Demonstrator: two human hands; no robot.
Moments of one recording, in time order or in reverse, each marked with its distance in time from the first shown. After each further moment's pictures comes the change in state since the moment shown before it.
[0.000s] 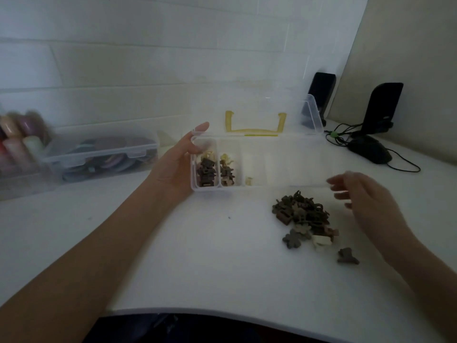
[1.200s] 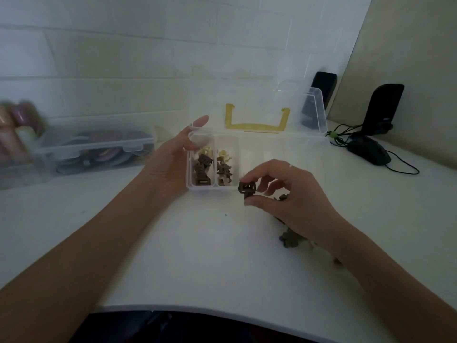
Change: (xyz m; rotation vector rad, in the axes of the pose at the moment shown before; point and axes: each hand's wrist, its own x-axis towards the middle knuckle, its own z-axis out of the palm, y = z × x) left_hand -0.003 0.002 -0.001 0.022 -0.075 0.009; right_hand -0.006 -0.049 0.057 0.066 -0.431 -0.552
